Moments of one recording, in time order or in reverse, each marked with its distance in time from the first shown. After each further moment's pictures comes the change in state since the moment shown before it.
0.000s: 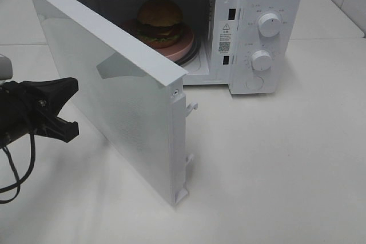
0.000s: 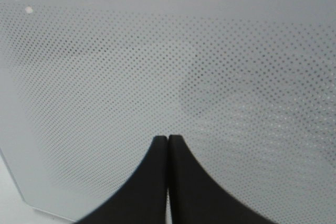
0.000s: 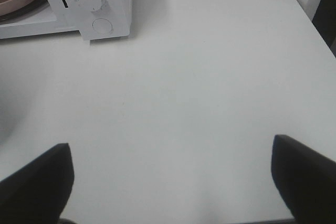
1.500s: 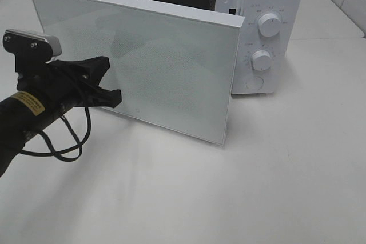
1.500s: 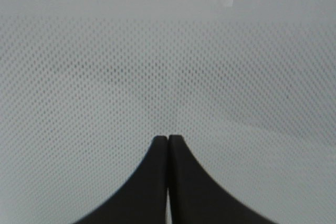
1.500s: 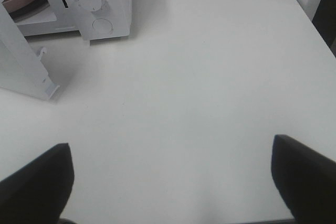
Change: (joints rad) left arm -0.160 0.175 -0.241 -0.246 -0.002 -0.011; right arm 0.000 0.000 0.000 0.000 0.000 0.000
